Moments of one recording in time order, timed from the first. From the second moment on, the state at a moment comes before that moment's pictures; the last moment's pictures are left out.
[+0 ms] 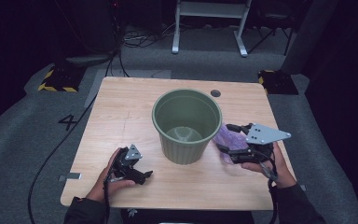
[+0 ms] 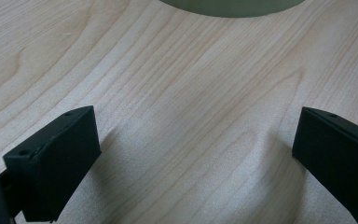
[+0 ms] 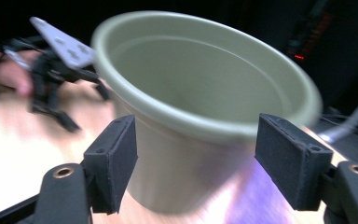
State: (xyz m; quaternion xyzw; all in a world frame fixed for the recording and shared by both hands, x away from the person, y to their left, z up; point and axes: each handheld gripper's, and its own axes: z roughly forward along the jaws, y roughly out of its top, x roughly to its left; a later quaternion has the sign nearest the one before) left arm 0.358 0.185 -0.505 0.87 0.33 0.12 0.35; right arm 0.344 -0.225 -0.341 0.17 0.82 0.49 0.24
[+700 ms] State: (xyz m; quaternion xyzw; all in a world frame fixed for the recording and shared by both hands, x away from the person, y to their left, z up) left arm 0.358 0.184 -0.505 0.87 0.32 0.12 0.35; right arm 0.358 -0.301 -0.453 0.33 0.82 0.42 0.22
